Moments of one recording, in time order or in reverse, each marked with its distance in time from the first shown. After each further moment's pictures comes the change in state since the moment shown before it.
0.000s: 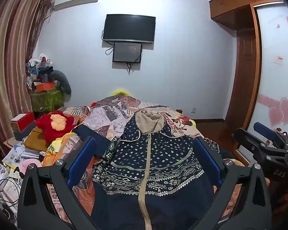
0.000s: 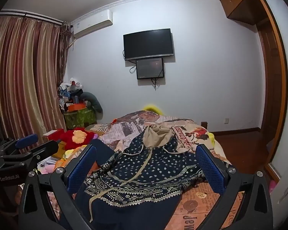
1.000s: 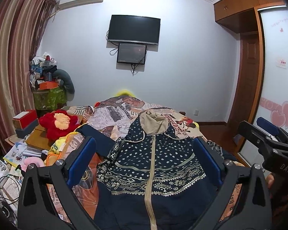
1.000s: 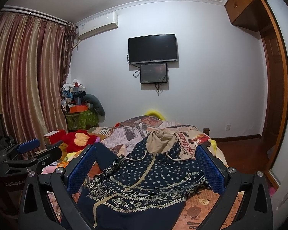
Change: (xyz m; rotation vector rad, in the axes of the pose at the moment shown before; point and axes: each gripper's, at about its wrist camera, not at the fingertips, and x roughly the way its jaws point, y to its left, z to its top) left arm 0.004 0.014 -0.006 -0.022 -0.012 0.022; right arm 0.001 0.020 0.011 -0.041 -0.038 0.008
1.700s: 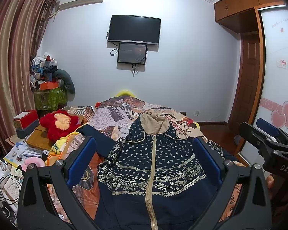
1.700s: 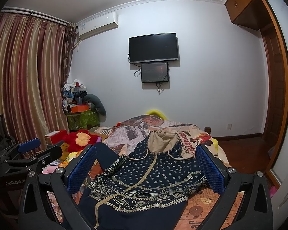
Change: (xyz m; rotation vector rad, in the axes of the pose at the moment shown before) left arm -0.001 0.003 0.000 -0.001 -0.001 0.002; right arm 0.001 0.005 0.000 0.005 0.003 0.006
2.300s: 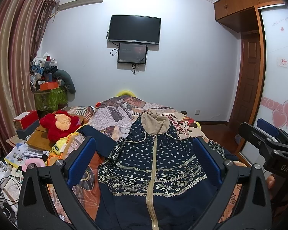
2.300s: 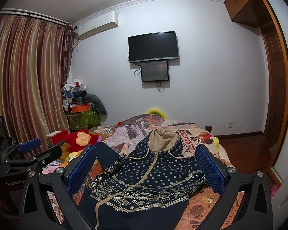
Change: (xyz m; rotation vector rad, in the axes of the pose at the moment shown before) left arm 0.002 0.001 0.001 0.004 0.000 0.005; right arm 0.002 0.001 -0.002 0.002 0.003 0.001
